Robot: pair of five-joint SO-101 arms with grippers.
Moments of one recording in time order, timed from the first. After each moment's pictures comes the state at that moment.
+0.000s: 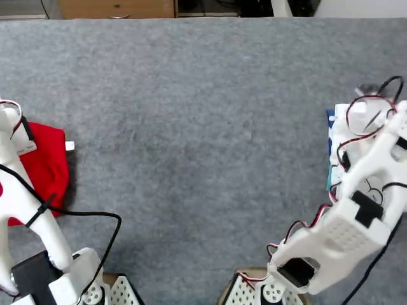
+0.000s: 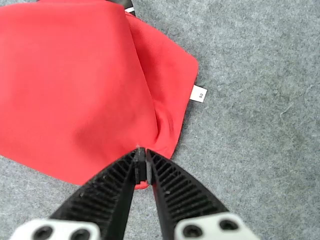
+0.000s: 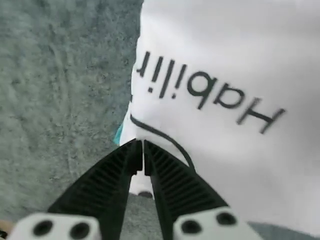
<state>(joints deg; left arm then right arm) -33.0 -19.1 -1.0 92.9 -13.4 36.8 23.6 -9.6 85.9 37.6</state>
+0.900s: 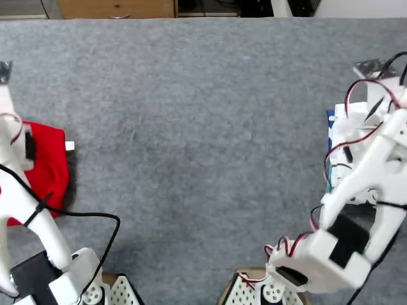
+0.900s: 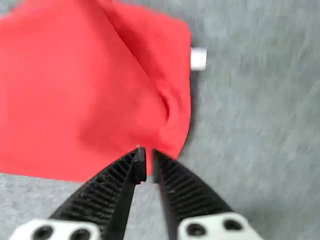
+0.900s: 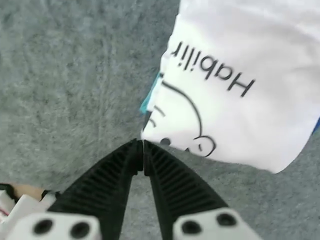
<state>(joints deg) -36.0 -19.2 4.0 96.1 -37.1 33.0 -0.4 -10.5 101.1 37.6</state>
